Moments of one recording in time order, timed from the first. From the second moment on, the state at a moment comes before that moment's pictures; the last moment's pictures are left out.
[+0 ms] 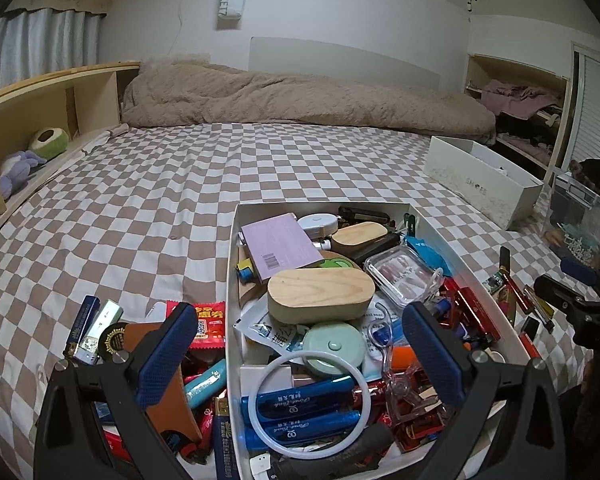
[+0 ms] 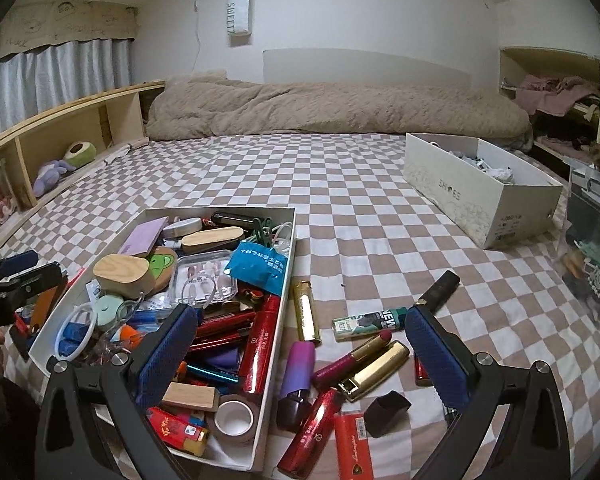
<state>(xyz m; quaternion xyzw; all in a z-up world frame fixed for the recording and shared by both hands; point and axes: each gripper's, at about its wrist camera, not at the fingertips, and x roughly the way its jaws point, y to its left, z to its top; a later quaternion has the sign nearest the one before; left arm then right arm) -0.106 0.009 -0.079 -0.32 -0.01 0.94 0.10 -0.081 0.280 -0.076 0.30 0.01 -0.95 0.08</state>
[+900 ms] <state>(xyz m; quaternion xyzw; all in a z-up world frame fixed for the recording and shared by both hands) -0.098 -0.073 -0.042 -0.29 -0.04 0.96 0.01 -0.083 0.342 -0.065 0.36 -0.04 -0.93 0.07</state>
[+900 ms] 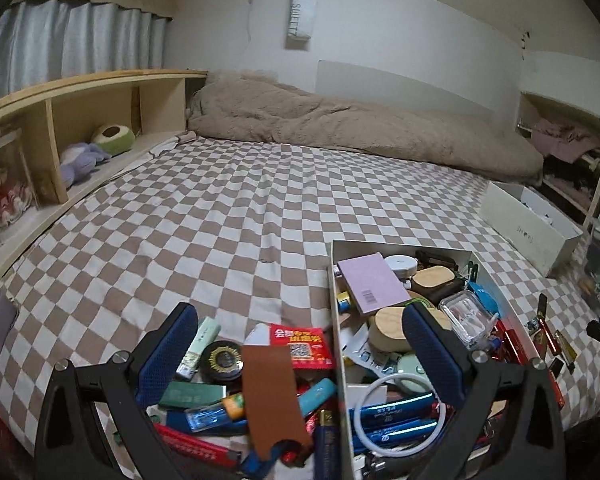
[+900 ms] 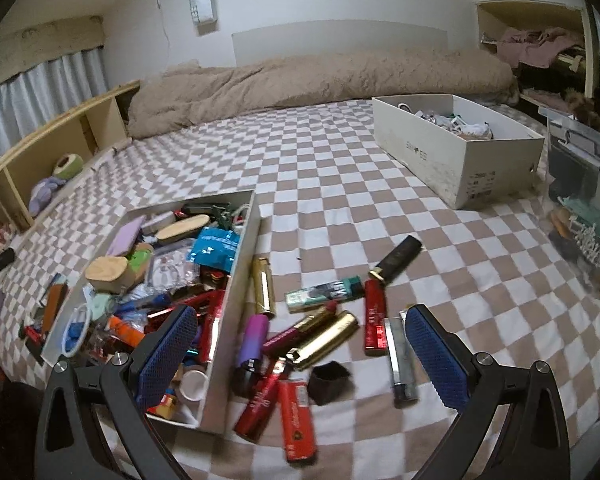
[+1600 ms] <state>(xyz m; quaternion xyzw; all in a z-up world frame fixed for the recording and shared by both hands) -0.057 -0.157 -0.059 -0.31 -0.01 0.95 -0.06 -0.109 0.410 -0.097 0.49 -0.04 -0.87 0.05</state>
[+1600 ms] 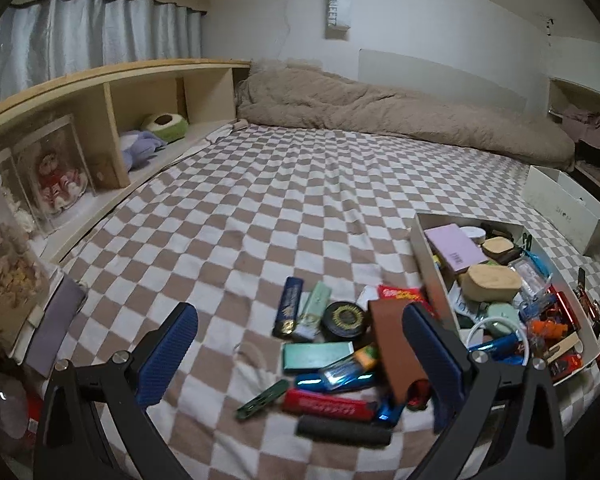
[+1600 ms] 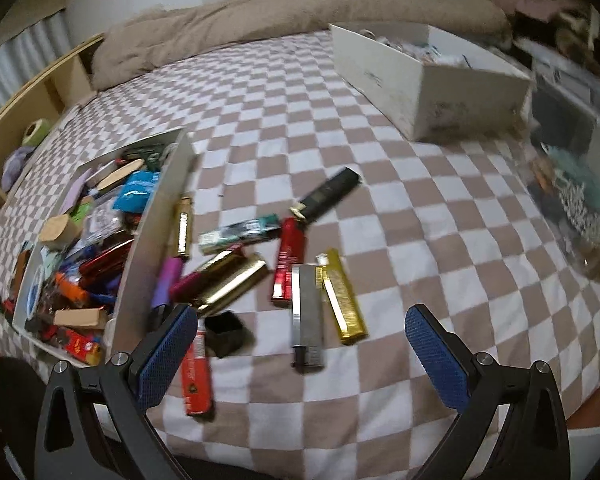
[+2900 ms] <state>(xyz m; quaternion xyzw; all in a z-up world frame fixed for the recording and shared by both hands) -0.040 -0.196 -0.140 -0.43 0.00 0.90 -0.09 -0.177 0.460 -0.158 0.56 -0.15 -0.81 -0.02</state>
